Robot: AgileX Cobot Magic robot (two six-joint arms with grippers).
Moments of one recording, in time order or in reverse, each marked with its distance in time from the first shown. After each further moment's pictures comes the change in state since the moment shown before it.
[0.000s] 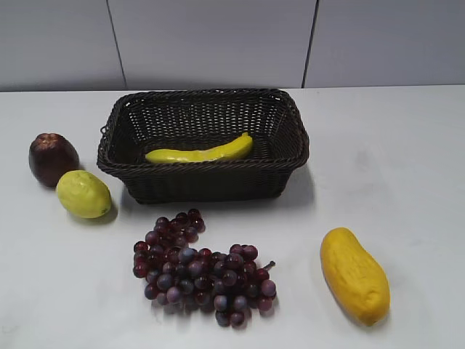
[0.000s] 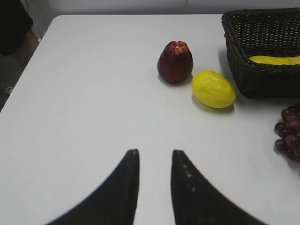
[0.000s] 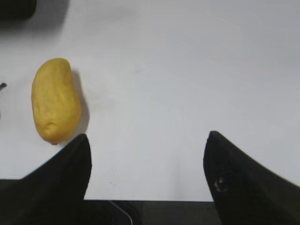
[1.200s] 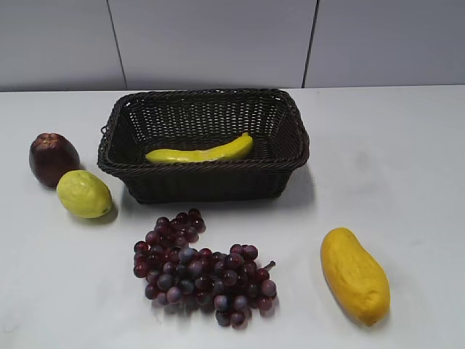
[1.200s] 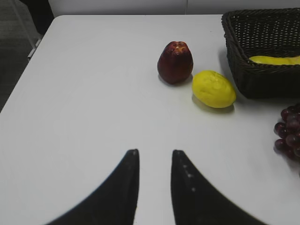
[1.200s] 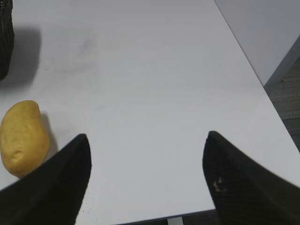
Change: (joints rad) left arm 0.000 0.000 0.000 0.000 0.000 0.000; right arm -0.162 -0.559 0.188 -0.002 0.026 -0.052
